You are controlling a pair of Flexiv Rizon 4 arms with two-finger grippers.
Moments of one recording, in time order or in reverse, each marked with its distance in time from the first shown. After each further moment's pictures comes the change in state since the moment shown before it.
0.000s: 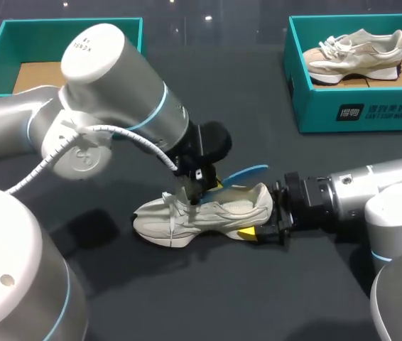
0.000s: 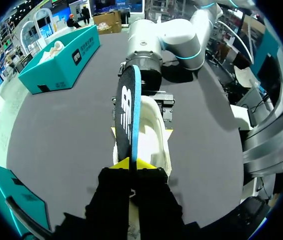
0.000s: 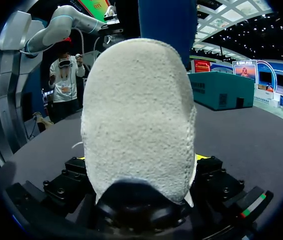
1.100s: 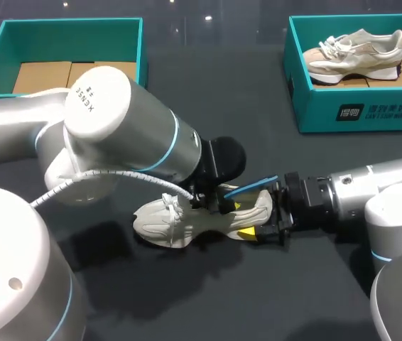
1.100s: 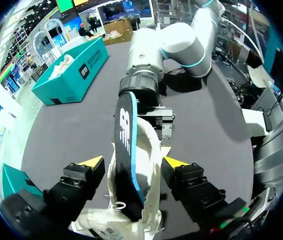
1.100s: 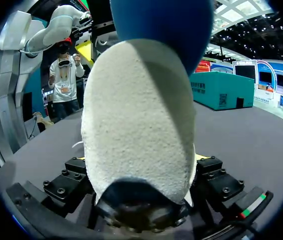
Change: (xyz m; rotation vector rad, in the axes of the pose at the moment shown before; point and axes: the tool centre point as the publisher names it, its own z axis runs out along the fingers) left arm 0.022 -0.024 -0.001 0.071 -0.194 0.011; right arm 0.000 0.000 0.000 0.000 0.000 0.000
